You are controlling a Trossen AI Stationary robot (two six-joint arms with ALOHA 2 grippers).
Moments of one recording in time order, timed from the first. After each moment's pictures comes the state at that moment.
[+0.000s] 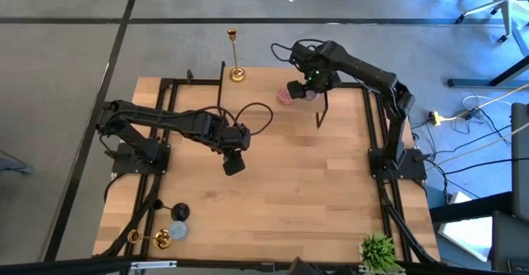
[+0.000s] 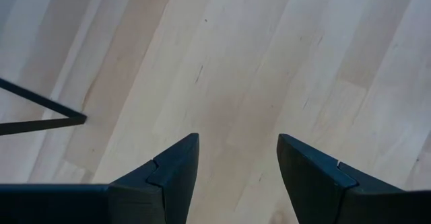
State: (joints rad) left arm -0.08 1.54 1.42 -1.12 -0.17 -0.50; right arm -0.57 1.93 1.87 -1.43 0.00 0.65
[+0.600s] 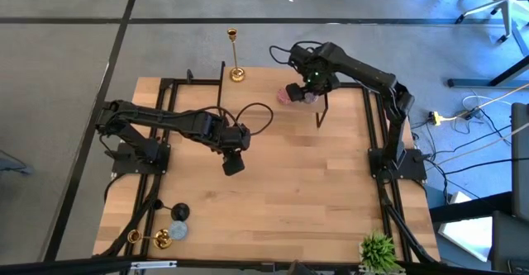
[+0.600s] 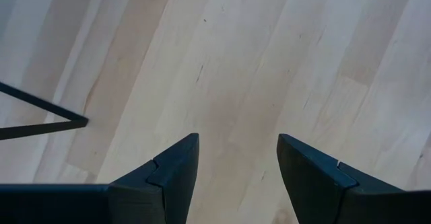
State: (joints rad) left arm -0.08 1.54 1.42 -1.12 -0.17 -0.48; right arm -0.55 1.93 1.87 -1.44 -0.03 0.63
